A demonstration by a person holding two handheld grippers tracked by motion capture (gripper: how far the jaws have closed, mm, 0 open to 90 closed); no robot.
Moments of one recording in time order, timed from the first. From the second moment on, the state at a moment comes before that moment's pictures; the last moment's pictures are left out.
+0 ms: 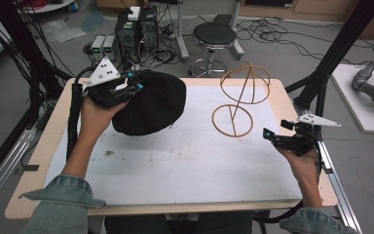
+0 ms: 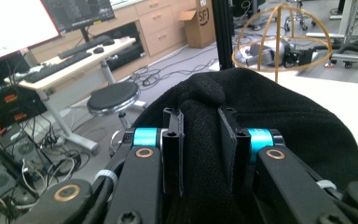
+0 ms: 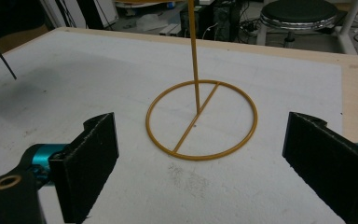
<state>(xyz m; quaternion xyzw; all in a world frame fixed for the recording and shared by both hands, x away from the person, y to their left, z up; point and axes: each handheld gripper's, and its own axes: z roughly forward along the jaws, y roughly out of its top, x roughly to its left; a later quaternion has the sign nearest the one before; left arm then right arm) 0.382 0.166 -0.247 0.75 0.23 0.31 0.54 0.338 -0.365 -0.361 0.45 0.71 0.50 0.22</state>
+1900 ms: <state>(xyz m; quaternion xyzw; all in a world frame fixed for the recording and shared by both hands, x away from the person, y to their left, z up) 0.467 0.005 -0.183 0.72 0.17 0.26 0.61 0.331 -0.372 -0.360 0.45 0.70 0.51 0.21</state>
